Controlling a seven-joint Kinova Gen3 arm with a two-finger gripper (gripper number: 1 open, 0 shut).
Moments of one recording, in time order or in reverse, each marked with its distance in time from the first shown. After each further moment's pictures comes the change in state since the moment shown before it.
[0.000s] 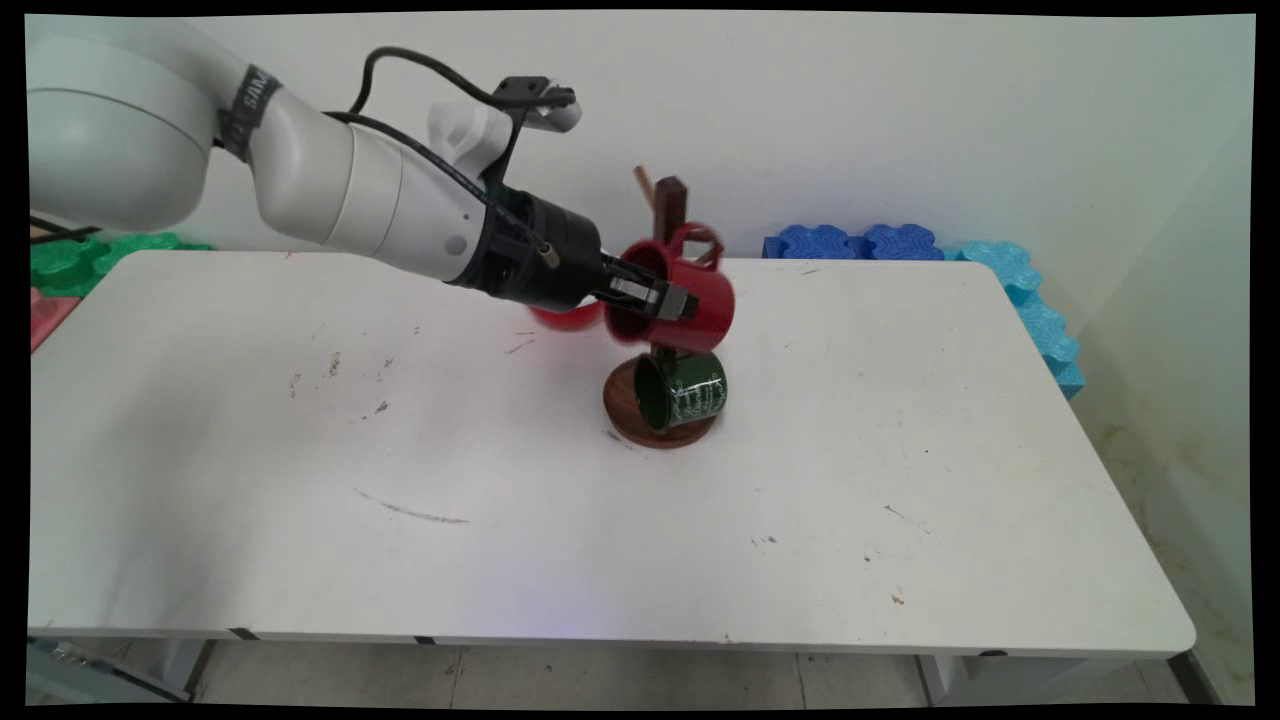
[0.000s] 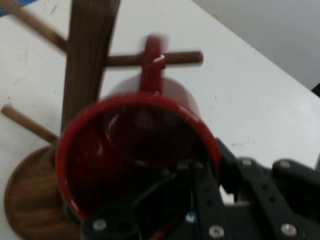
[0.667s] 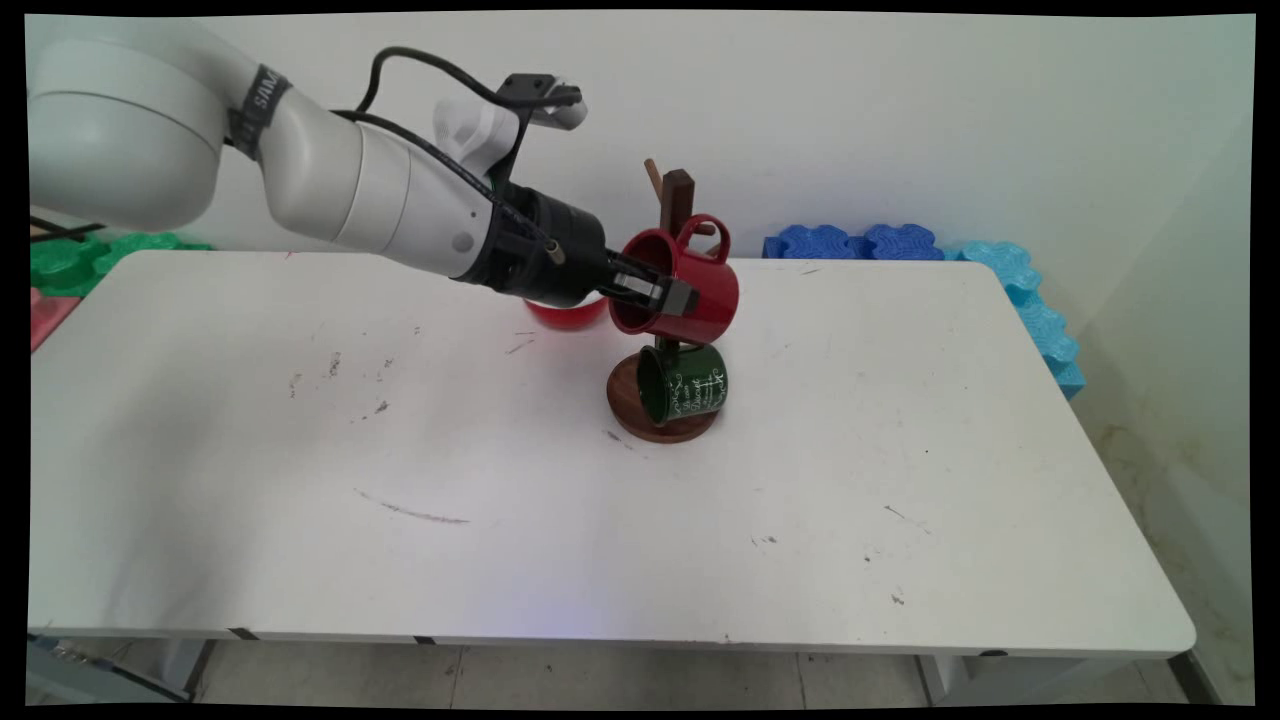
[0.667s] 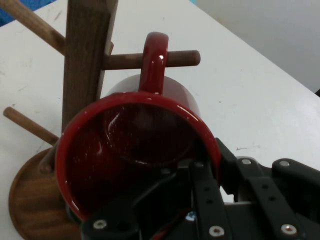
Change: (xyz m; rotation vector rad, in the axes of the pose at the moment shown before) arm 0.003 -0.001 0.004 0.008 0.009 0.014
